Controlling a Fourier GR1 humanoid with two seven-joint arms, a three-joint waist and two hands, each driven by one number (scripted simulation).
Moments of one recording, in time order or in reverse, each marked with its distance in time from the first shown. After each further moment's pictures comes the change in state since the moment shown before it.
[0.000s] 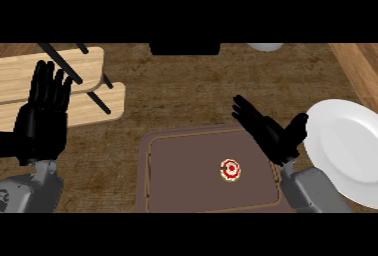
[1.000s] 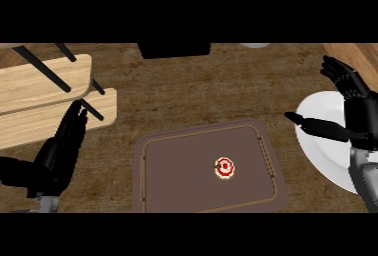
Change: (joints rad) left arm 0.218 0.065 -0.125 -0.013 -0.043 -0.134 0.048; right arm 0.014 -0.221 -0.261 -0.161 0.319 -0.364 -0.256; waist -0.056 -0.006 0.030
